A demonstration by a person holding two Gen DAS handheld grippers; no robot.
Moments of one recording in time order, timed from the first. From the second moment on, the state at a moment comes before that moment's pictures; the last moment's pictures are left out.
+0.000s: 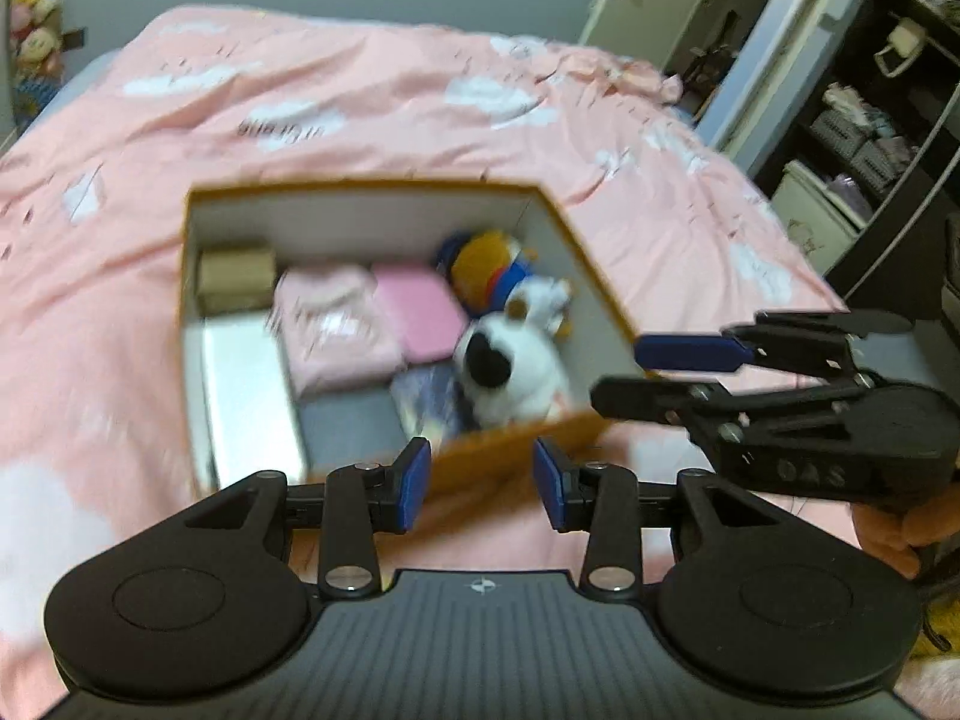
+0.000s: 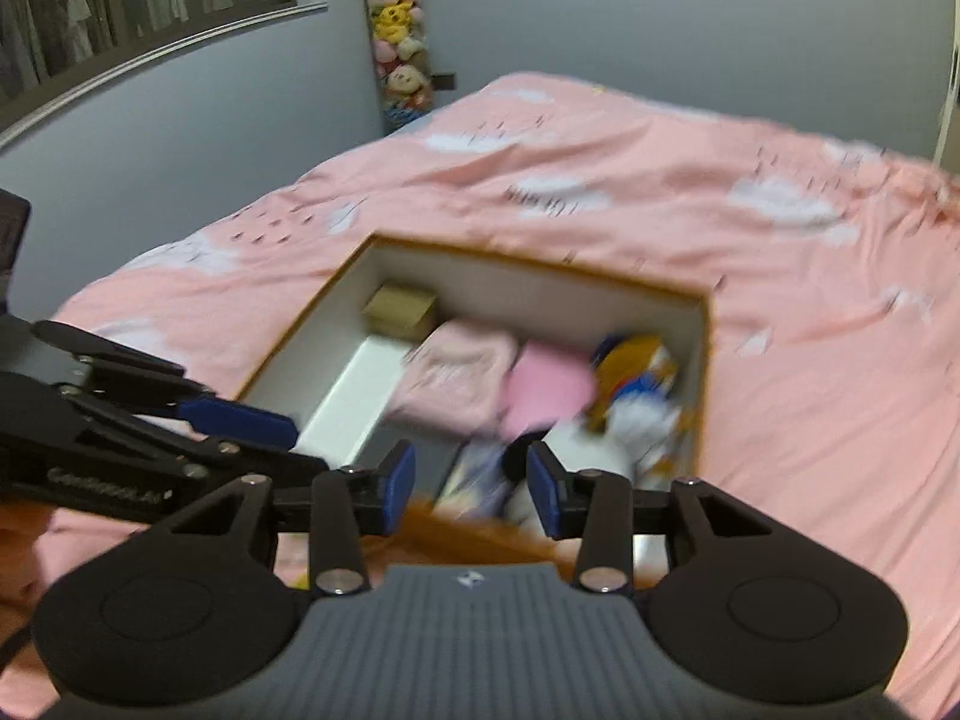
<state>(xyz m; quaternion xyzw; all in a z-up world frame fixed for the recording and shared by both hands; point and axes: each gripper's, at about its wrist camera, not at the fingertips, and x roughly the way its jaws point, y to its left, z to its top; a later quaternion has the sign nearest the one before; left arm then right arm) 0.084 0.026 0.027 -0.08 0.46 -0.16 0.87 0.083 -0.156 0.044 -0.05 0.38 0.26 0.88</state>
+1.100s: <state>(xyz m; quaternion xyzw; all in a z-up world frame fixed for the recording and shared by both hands) 0.068 0.029 -0.082 -0.09 0.57 -0.07 0.81 0.070 -0.146 -0.114 0.04 0.60 0.20 0.77</state>
